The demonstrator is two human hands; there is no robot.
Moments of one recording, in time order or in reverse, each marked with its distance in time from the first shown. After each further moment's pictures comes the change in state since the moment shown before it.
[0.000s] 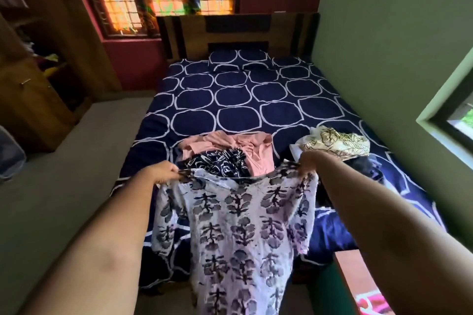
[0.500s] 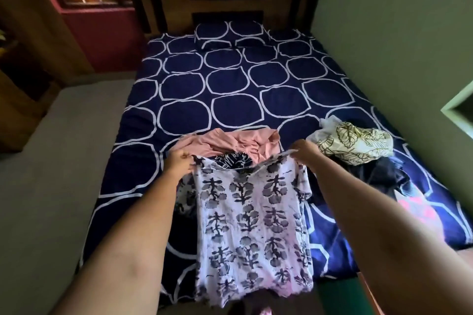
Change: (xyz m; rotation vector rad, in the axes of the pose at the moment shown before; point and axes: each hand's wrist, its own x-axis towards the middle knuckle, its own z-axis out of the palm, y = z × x) left_hand 0.196 0.016 -0.011 -0.736 0.285 -0.094; right_hand 0.175 -0.041 -0.029 0.733 0.334 0.105
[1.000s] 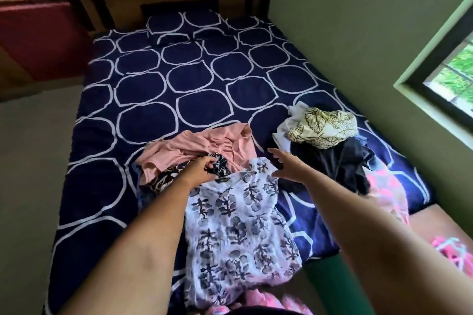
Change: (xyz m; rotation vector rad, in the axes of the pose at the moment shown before) left_hand 0.014 0.020 0.095 0.558 -0.519 0.307; right_hand -0.019 0.057 0.016 -0.105 -0.114 -0.217
